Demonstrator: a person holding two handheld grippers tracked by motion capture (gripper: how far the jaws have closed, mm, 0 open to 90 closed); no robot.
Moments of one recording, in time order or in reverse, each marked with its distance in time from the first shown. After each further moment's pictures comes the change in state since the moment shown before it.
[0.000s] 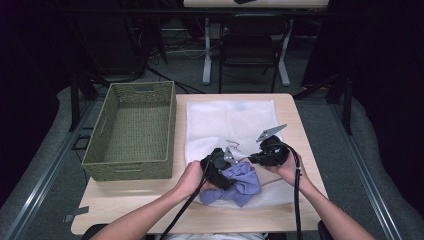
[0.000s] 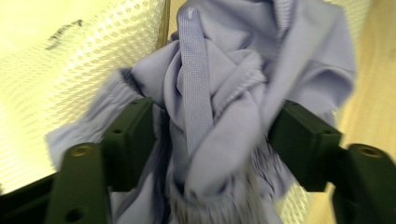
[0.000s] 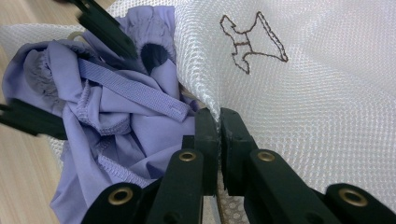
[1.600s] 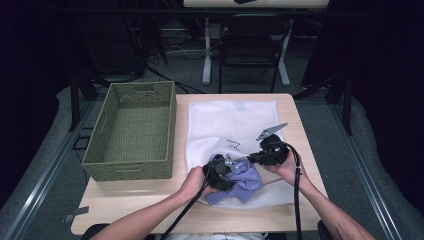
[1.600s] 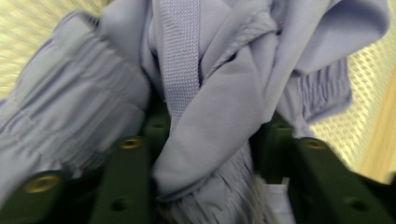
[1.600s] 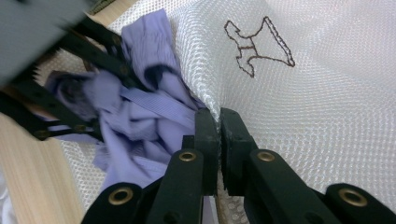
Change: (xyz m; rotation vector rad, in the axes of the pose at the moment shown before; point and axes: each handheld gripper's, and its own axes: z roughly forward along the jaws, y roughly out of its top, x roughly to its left) left arm 0.003 -0.016 0.047 0.031 -0.049 -0.052; right arm 0.001 0.003 -0.002 -0.016 0.026 0.028
